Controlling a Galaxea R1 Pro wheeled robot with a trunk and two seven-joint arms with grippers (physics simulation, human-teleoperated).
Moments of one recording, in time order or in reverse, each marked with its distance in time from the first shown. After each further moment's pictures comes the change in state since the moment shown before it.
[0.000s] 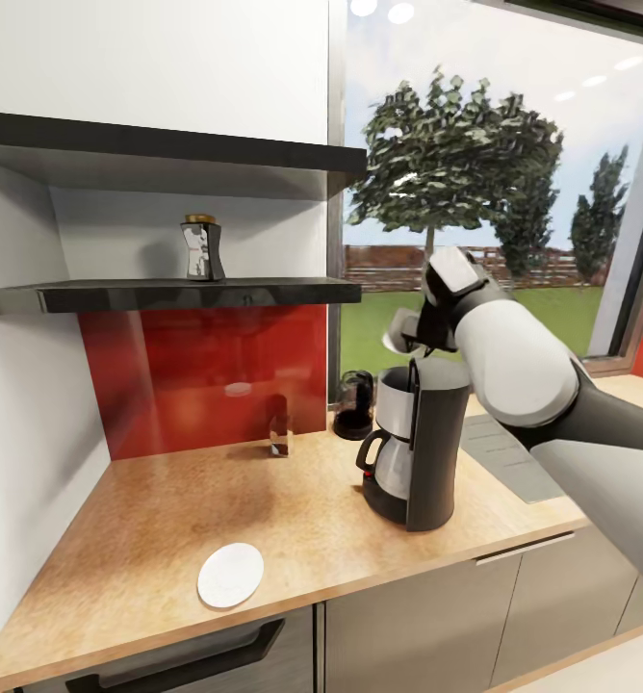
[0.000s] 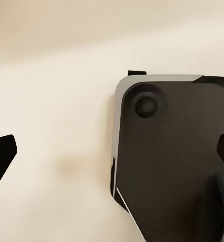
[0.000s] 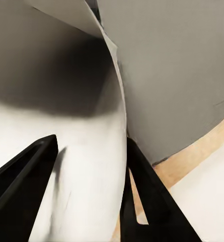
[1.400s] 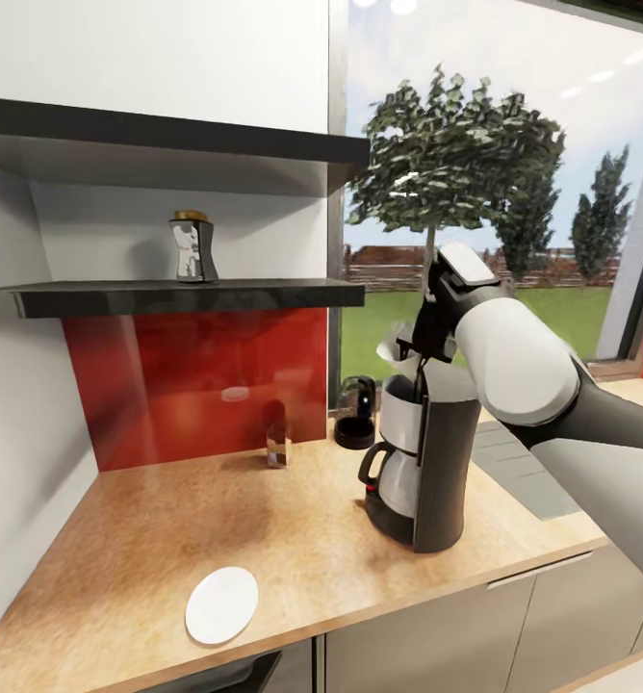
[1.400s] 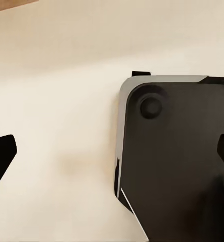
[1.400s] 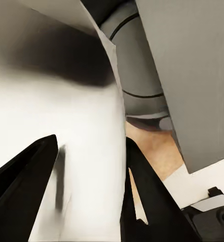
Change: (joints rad) left arm 0.000 0.009 0.000 -0.004 0.000 0.003 0.000; right arm -0.005 0.000 0.003 0.001 -0.430 -0.011 -0.365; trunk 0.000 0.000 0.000
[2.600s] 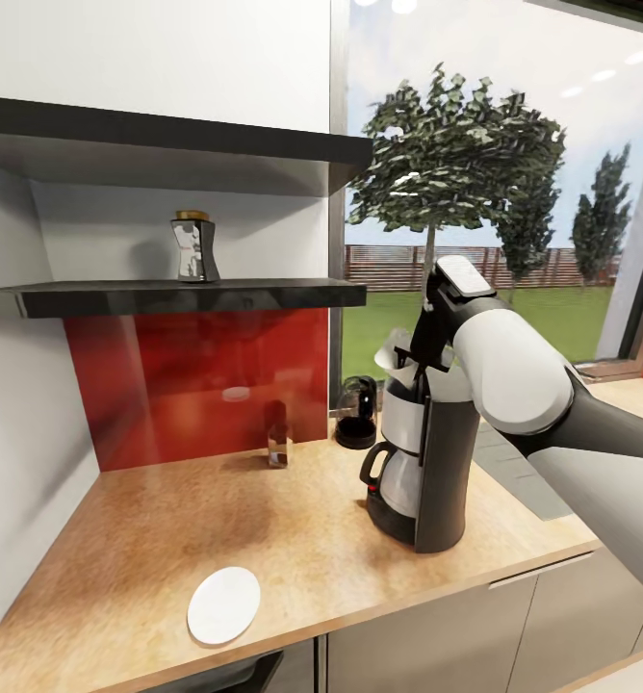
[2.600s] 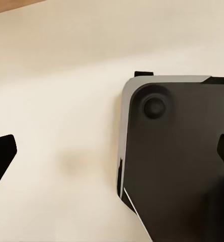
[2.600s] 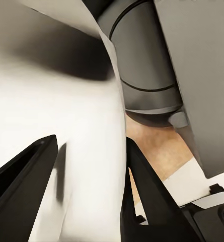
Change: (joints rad) left arm 0.000 0.008 0.000 0.000 -0.001 -0.001 -0.004; right arm 0.033 0.000 0.002 -0.003 0.006 0.002 0.029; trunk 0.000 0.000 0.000
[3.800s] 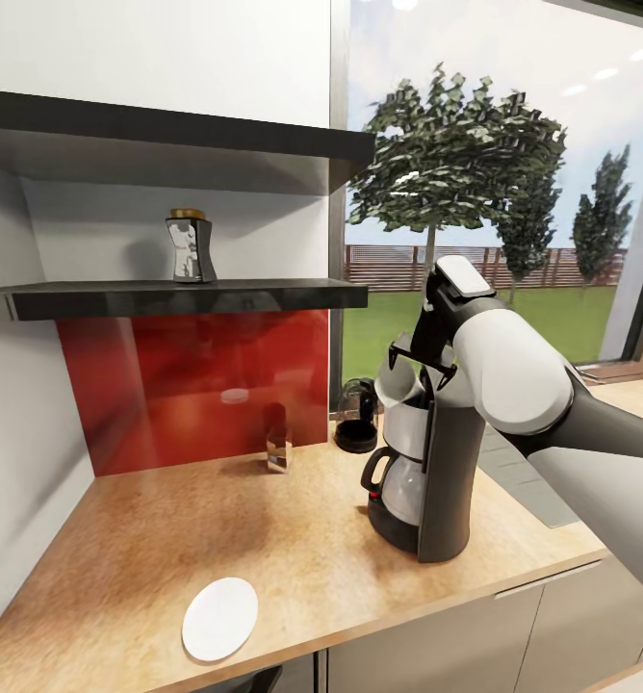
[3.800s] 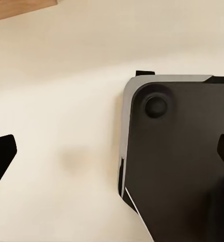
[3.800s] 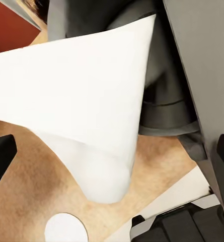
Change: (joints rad) left arm 0.001 0.002 0.000 0.000 0.001 0.000 0.003; right arm 0.000 0.000 0.000 0.002 0.002 0.000 -0.001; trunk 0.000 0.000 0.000
